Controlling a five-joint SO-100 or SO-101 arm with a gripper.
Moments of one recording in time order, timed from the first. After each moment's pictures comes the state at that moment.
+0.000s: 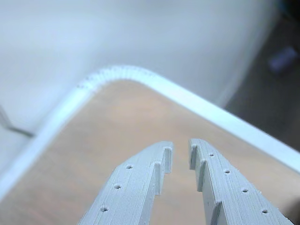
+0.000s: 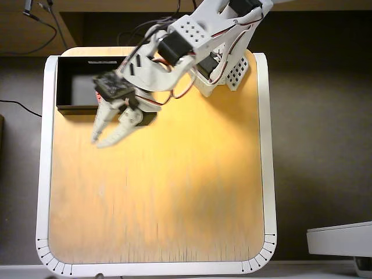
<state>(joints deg) 43.5 132.4 106.3 49.8 173.0</state>
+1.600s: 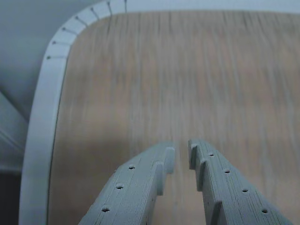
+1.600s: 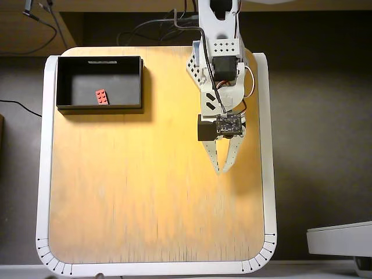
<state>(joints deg) -1.0 183.7 171.3 49.7 176.7</state>
